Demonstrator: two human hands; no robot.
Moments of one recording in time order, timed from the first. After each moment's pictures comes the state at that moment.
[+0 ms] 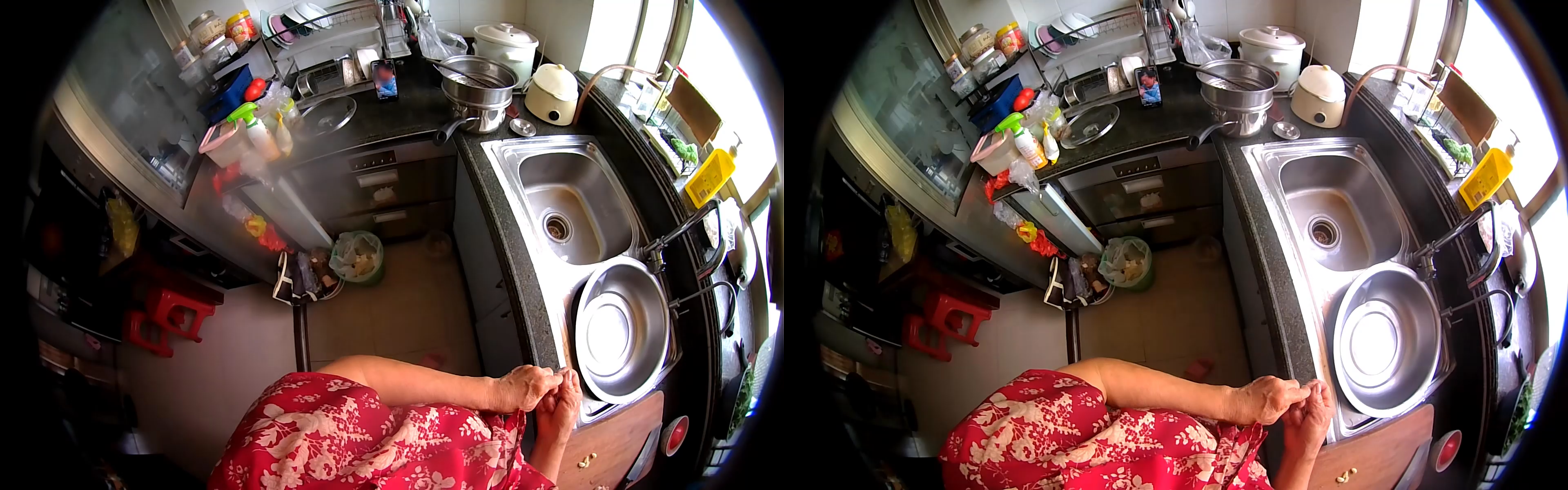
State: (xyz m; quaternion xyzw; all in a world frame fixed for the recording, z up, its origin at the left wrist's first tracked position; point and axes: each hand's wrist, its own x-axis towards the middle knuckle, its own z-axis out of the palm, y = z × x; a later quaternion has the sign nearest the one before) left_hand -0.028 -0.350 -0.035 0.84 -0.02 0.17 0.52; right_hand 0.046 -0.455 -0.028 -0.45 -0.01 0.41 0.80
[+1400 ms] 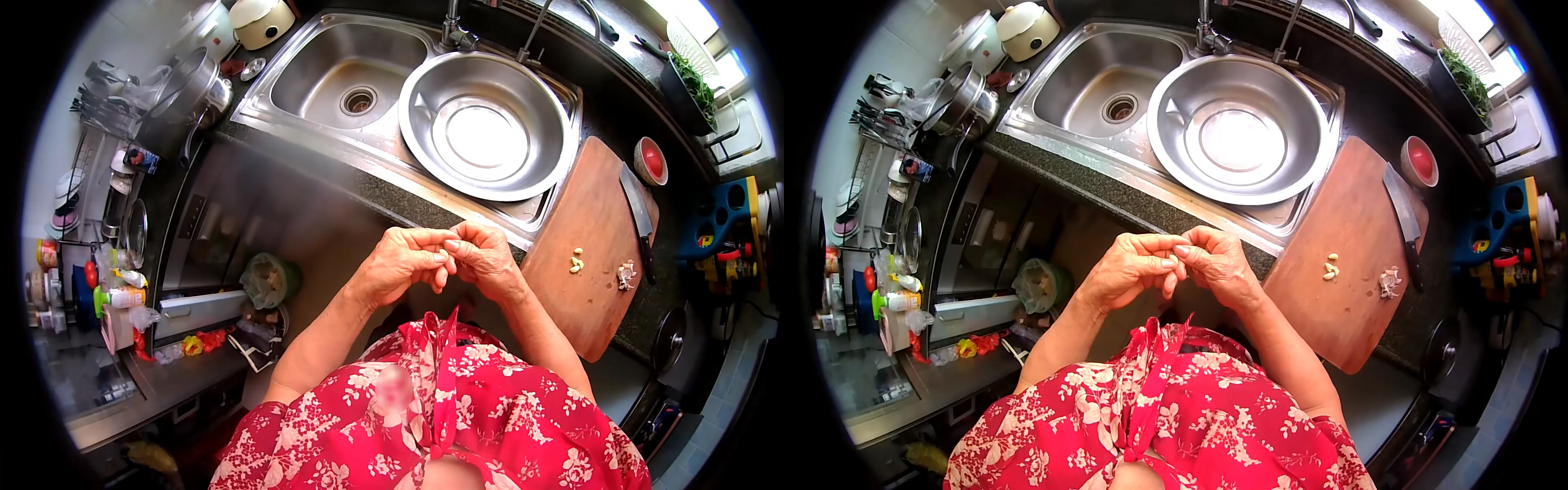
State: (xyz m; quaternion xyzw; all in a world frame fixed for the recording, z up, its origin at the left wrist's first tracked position) left_hand -0.003 -0.328 -0.004 0.42 0.13 -0.23 0.87; right_hand 0.055 -0.491 -0.034 -0.48 -0.05 0.43 0.76
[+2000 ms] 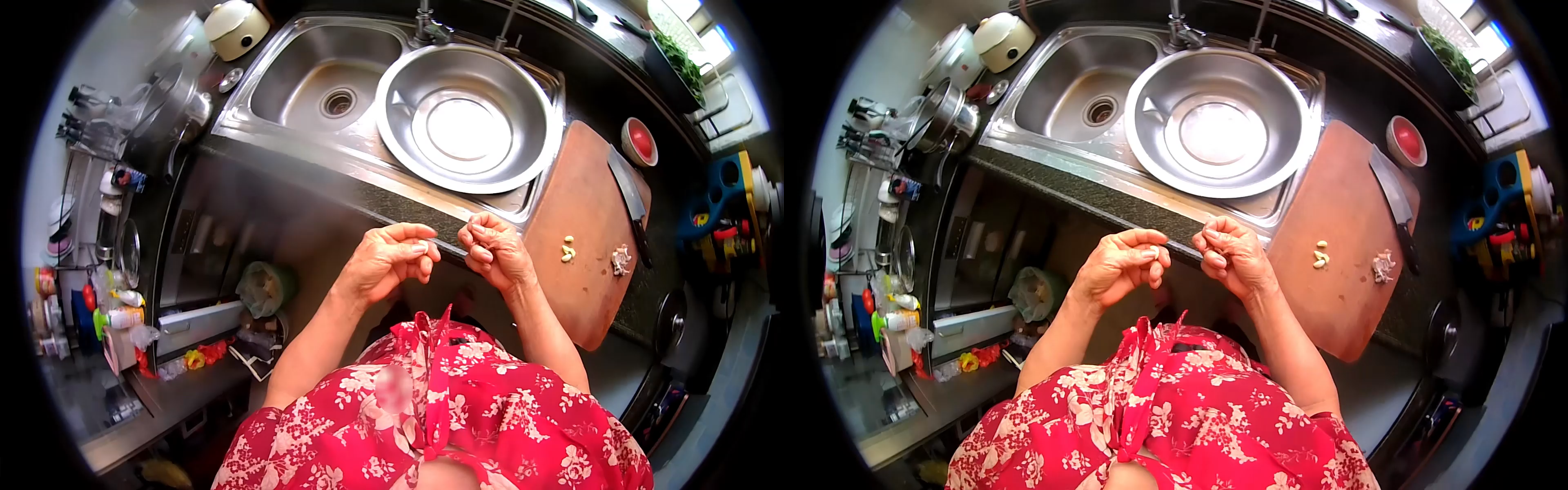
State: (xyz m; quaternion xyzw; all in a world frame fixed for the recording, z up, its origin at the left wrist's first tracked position) left_hand 0.001 -0.330 -0.025 0.37 0.16 -0.21 0.89; right_hand 0.066 -0.530 -0.057 -0.30 0.06 0.40 0.87
